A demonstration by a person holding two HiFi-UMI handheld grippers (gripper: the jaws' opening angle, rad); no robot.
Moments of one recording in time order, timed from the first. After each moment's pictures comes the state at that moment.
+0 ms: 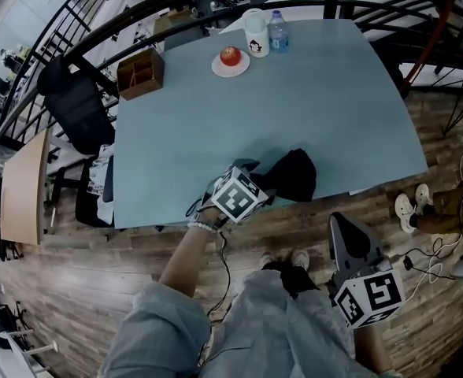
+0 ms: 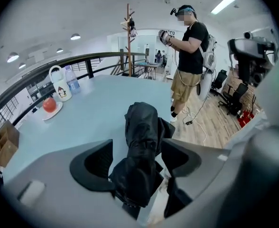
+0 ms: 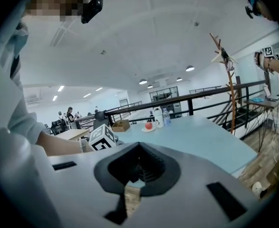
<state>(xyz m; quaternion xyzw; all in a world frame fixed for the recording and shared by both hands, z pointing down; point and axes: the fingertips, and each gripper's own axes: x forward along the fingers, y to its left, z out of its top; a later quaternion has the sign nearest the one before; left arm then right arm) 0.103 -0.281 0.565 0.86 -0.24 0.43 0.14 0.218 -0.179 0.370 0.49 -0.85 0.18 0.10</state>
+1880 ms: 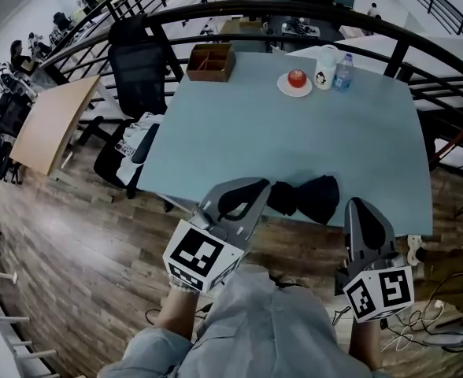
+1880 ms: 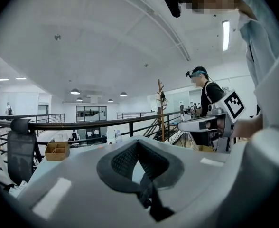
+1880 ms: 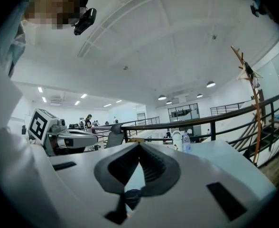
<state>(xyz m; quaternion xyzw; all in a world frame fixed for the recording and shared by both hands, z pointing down) 0.029 -0.190 0.295 0.85 -0.51 0.09 0.02 0.172 -0.209 0.286 0.41 -0.91 0.07 0.03</state>
